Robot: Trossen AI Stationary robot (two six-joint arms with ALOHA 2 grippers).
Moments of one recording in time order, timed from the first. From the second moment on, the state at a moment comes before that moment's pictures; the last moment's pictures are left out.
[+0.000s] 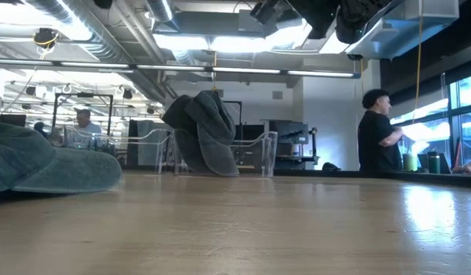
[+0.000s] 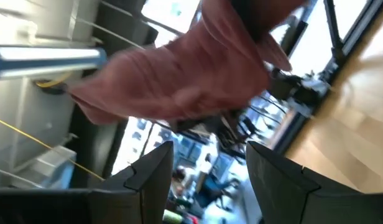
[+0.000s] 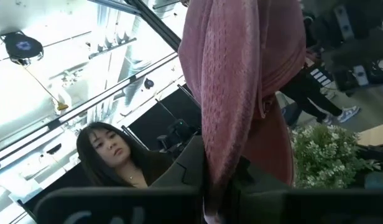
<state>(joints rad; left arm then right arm) 0.25 0.62 0.68 0.08 0.21 1.14 -0.32 1.61 1.05 1.13 -0.93 1.28</state>
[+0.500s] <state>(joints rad) 0.15 0.67 0.69 0.16 0.14 1.23 -0.28 1.61 1.05 1.13 -0.84 1.23</state>
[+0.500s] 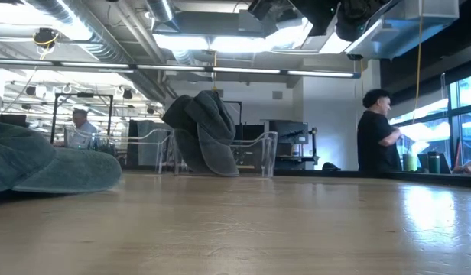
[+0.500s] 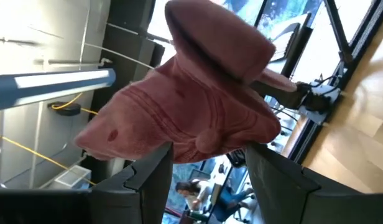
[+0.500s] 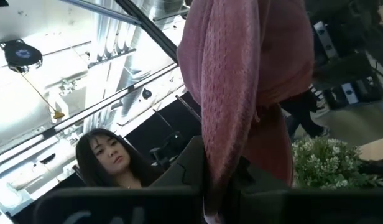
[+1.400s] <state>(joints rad) 0.15 0.66 0.69 0.22 0.15 1.15 -0.22 1.61 1.05 1.05 -0.76 1.17</state>
